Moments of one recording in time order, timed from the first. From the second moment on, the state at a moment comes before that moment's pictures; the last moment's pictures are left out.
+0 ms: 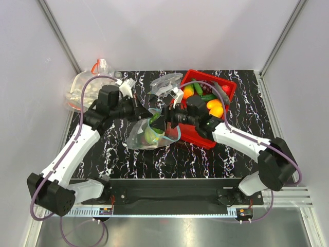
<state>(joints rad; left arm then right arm) -0.39 1.20 1.17 -0.55 0.49 -0.57 0.73 1.49 1.04 0.19 -0.46 0.47</state>
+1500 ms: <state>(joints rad) -0.38 1.07 1.02 -0.47 0.63 -0.62 0.84 1.51 0.82 0.54 -0.13 0.97</state>
